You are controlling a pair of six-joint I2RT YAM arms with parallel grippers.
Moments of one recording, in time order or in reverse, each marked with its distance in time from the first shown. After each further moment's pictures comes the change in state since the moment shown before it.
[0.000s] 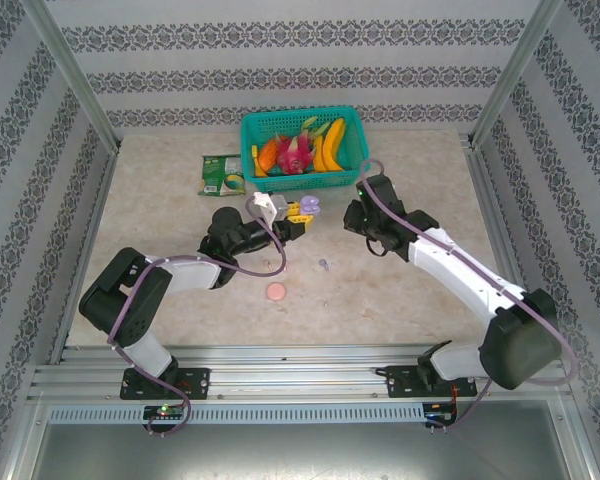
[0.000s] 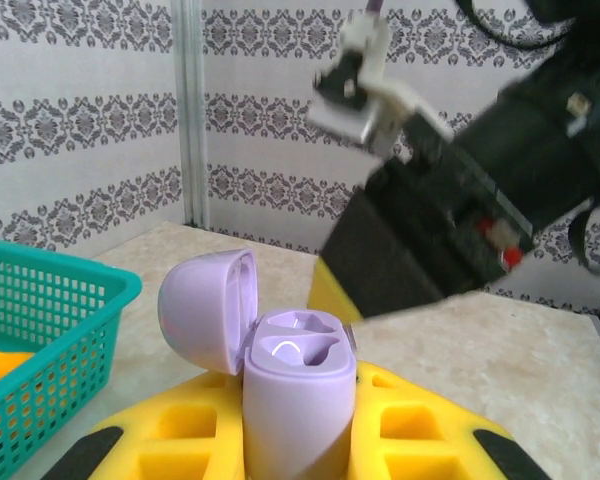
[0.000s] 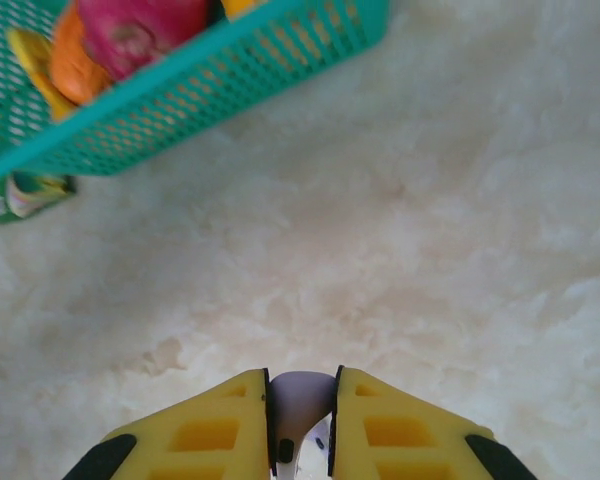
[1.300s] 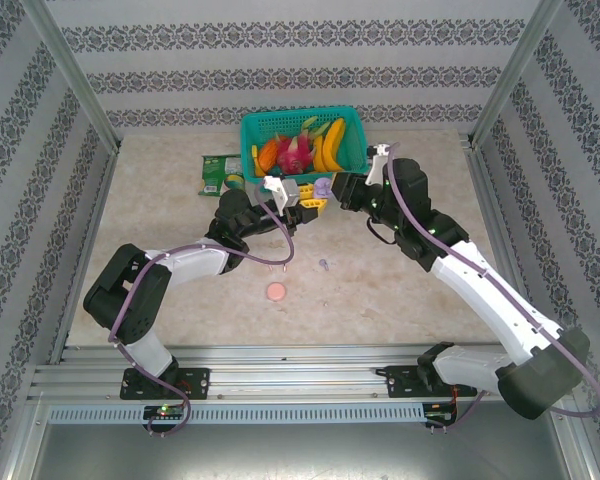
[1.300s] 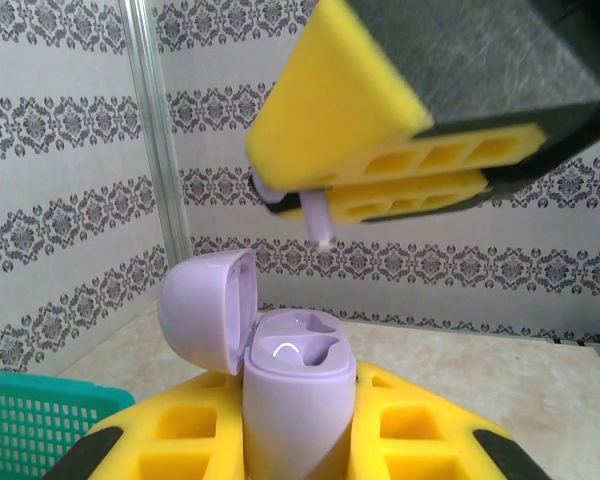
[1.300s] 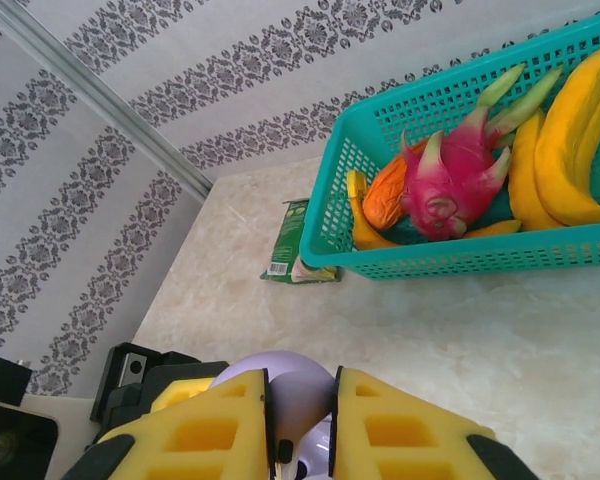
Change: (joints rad) left arm -0.027 0.021 0.187 -0.058 0.040 0.064; right arm 0.037 -0.154 0.066 0.238 -0.214 -0.151
